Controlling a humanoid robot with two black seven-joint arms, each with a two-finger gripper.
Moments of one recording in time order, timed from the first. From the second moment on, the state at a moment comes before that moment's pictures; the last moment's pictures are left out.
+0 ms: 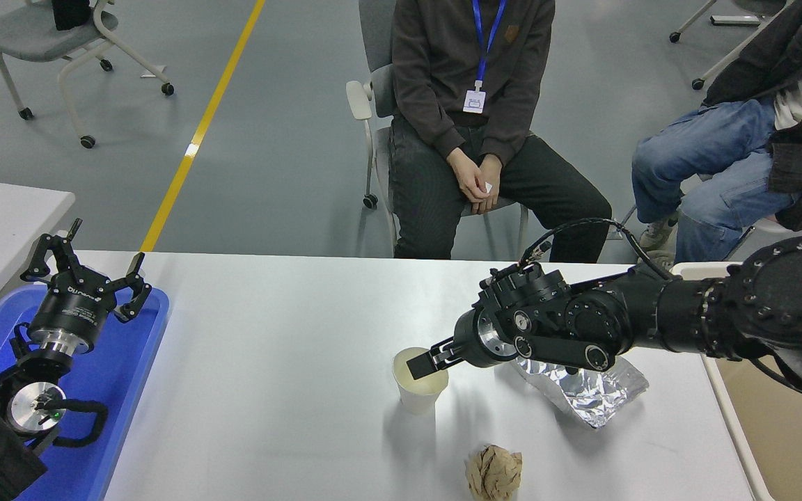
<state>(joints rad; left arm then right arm) -0.56 0.46 -0.57 -0.39 -0.24 -0.69 -0.60 1.35 0.00 -0.61 0.90 -0.90 0.22 0.06</state>
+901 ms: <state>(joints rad) -0.56 0.46 -0.57 -0.39 -0.24 -0.69 -0.60 1.35 0.00 -0.64 0.89 -0.97 0.21 0.09</state>
